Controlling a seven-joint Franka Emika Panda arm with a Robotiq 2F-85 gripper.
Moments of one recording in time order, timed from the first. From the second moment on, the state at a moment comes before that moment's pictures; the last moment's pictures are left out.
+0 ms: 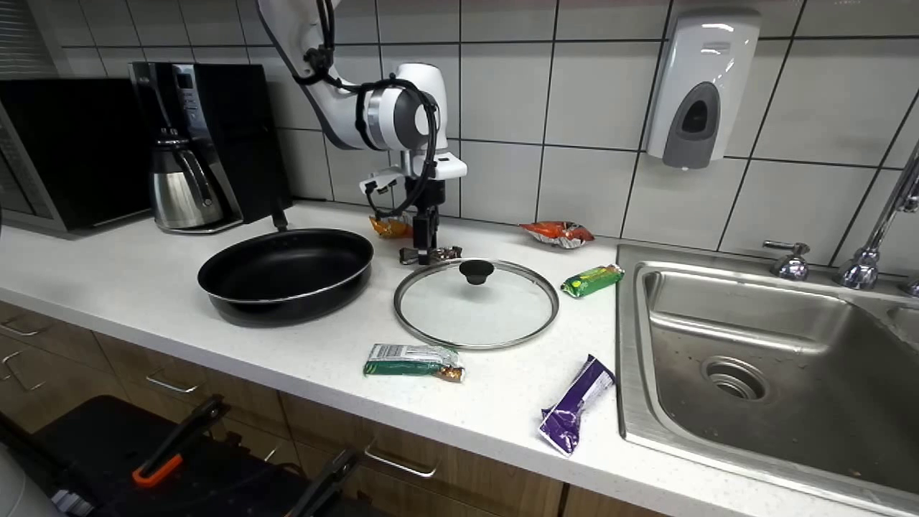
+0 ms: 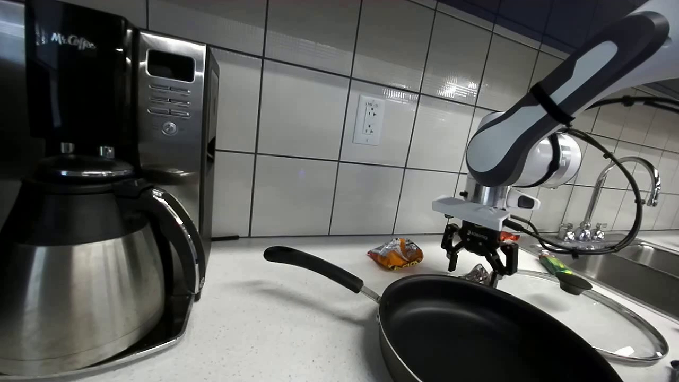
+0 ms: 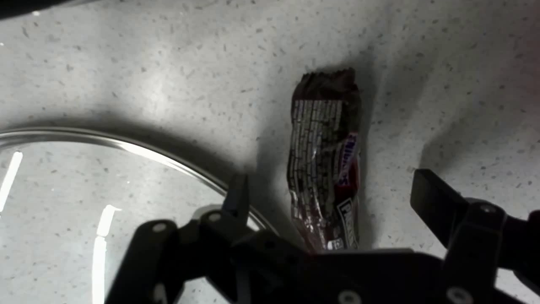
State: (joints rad) arm 0.11 0.64 -0.14 -1.81 0.07 2.40 1.18
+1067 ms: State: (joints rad) arm 0.11 0.63 -0.15 -1.79 0.05 2.39 1.15
